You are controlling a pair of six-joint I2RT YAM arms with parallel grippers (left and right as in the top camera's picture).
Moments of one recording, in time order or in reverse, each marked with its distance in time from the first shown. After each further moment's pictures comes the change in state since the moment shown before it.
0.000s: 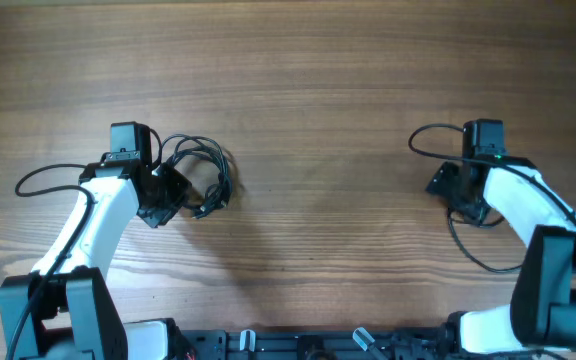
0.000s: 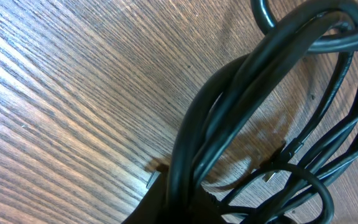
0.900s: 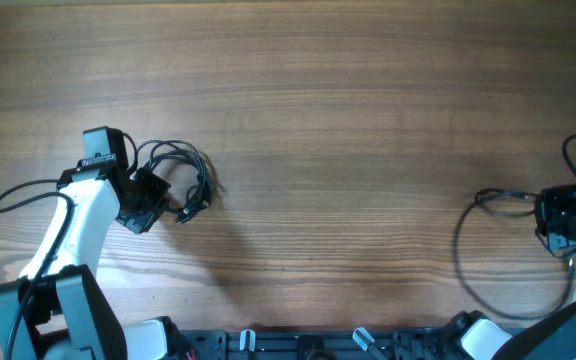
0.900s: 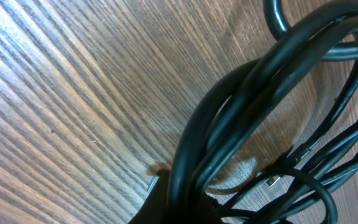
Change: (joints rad) left arm 0.130 0.000 0.002 -0.037 -0.014 -0.008; right arm -0.669 -0.303 -0.014 -0.063 -0.390 0.162
